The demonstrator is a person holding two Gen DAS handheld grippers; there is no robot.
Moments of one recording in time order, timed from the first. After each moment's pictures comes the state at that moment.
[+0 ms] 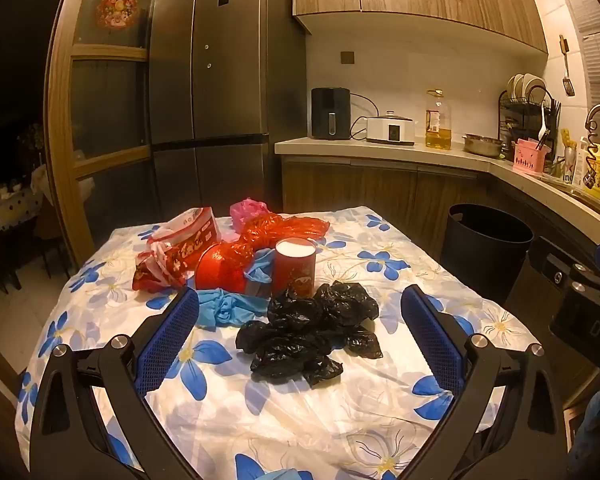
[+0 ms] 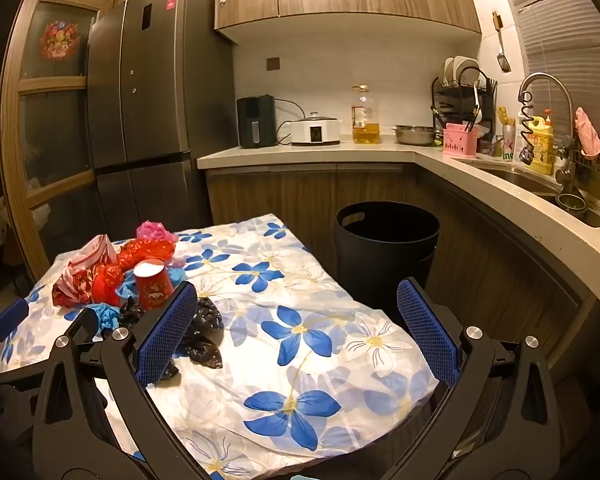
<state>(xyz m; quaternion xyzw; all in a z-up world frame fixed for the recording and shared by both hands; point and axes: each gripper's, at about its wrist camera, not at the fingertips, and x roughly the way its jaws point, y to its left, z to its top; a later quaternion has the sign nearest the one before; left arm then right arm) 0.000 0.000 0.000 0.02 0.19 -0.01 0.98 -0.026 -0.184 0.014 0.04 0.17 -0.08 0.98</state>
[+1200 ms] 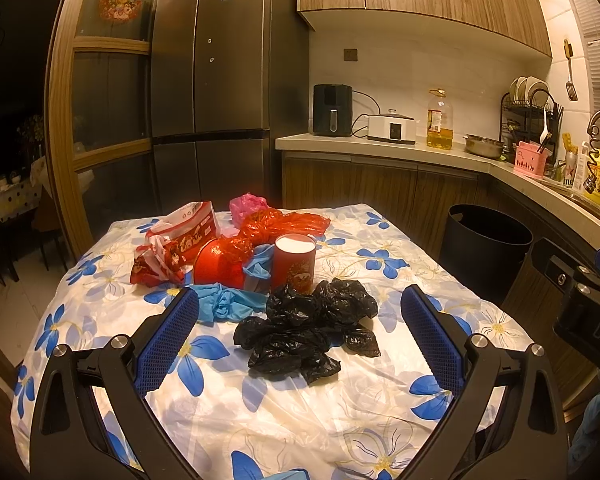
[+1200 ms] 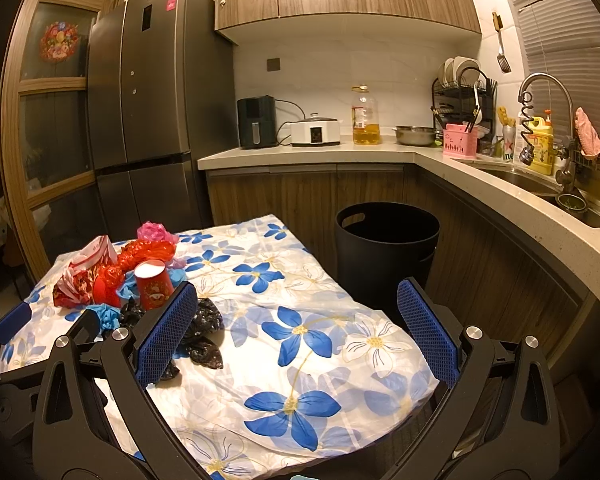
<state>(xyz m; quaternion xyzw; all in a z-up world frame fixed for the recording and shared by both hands) 0.003 0.005 -0.004 0.01 0.20 -0.01 0.98 -0.027 -0.184 0.015 0.04 0.17 -0.08 0.98</state>
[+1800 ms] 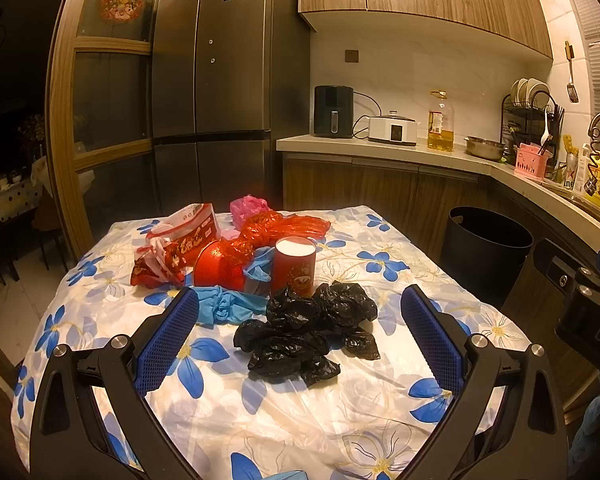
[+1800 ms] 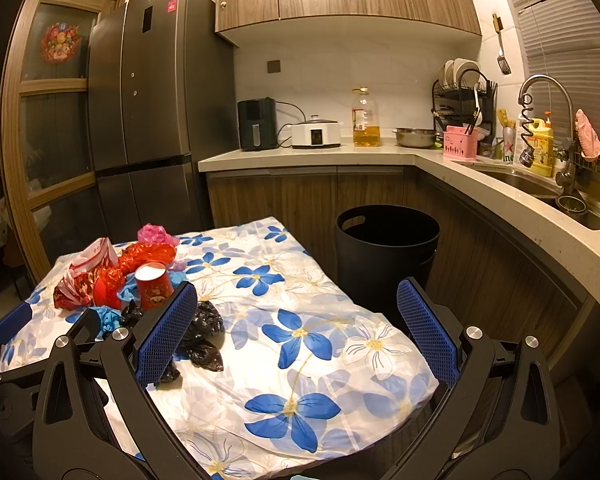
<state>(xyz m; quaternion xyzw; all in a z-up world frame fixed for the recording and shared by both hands) 0.003 0.004 -0.007 0.01 0.20 -0.01 0.98 -0.027 -0.184 0.016 0.04 0.17 -0.08 0.98</state>
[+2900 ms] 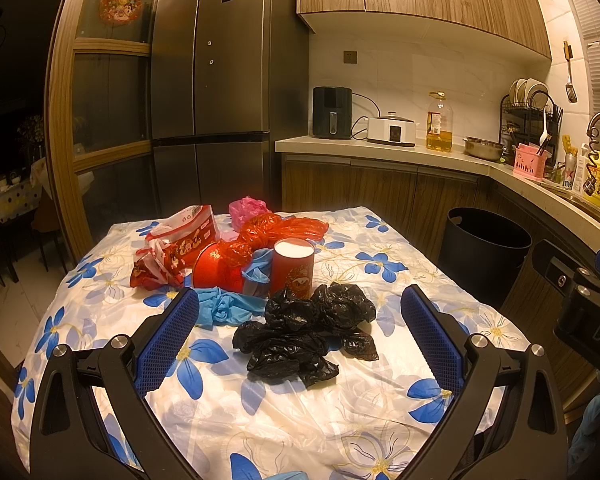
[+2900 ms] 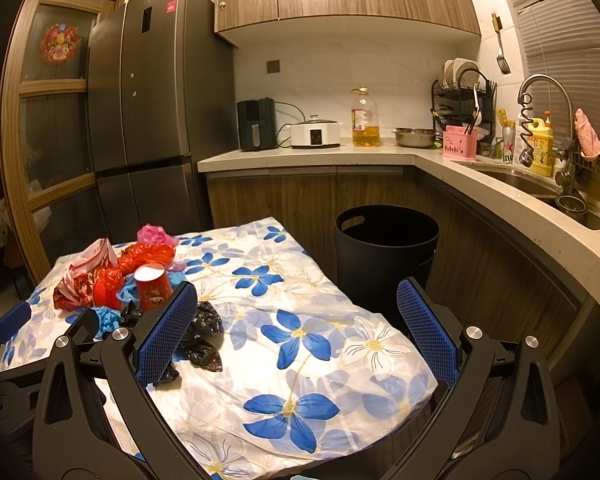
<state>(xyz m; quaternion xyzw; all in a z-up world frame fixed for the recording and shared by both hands) 0.004 0.001 -0.005 0.00 0.20 -0.01 0.98 -0.026 -0.186 0.018 0.04 0.17 -0.08 0.98</state>
